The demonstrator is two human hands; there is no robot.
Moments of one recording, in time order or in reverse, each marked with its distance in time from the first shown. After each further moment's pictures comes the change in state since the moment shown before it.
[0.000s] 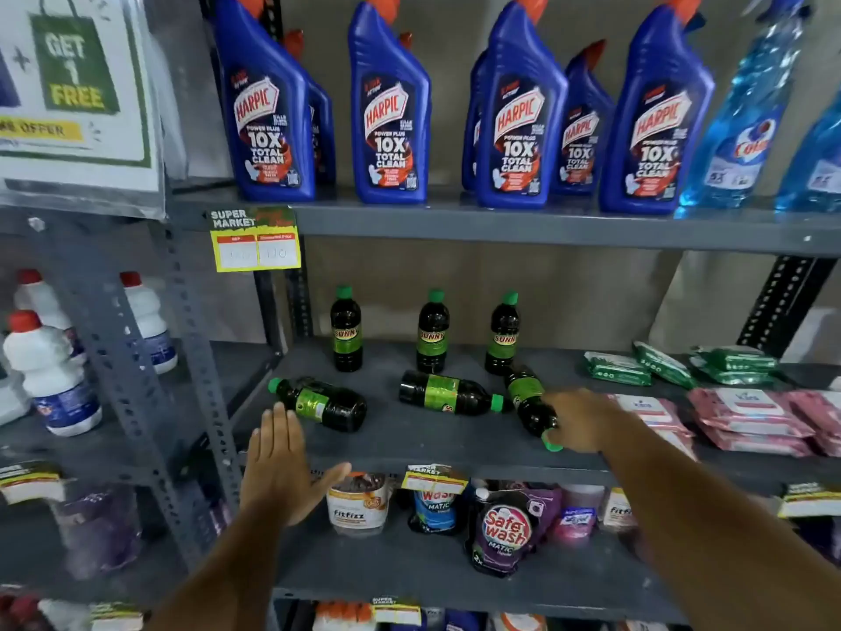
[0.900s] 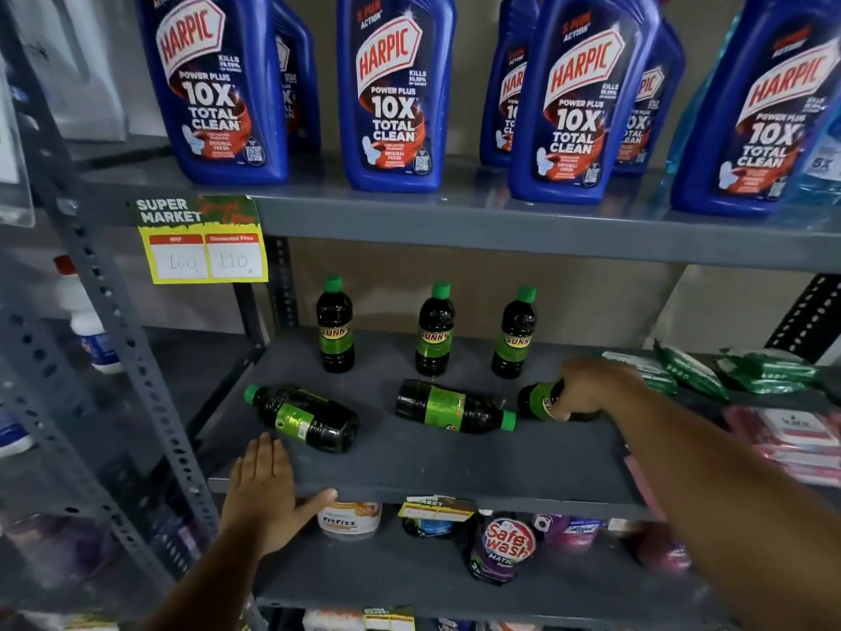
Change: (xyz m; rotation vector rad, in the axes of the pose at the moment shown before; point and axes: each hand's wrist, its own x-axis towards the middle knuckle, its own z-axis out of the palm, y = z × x) left_hand 0.052 -0.022 0.048 0.077 -0.197 -0.052; right_hand 0.105 -0.001 -0.046 -0.117 -0.226 0.239
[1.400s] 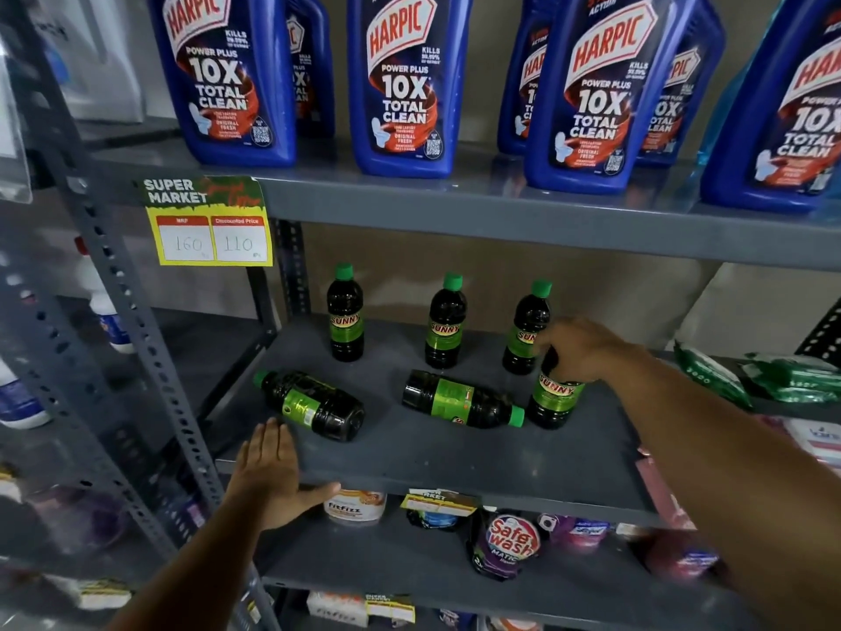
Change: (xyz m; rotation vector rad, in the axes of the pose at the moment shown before) left_hand 0.007 0.002 -0.010 0.003 -0.152 -0.036; right_hand 0.036 -0.007 -0.021 0.055 0.313 -0.389
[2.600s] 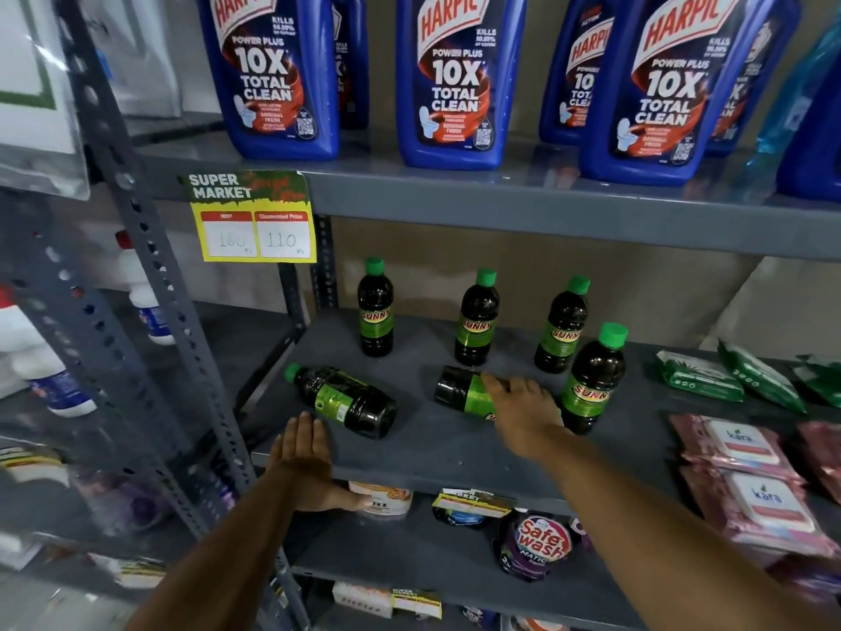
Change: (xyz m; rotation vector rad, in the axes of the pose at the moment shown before) left_hand -0.010 0.007 -0.031 -0.024 -0.234 -0.001; right_hand -0.001 -0.112 0.112 -0.066 0.043 -0.046
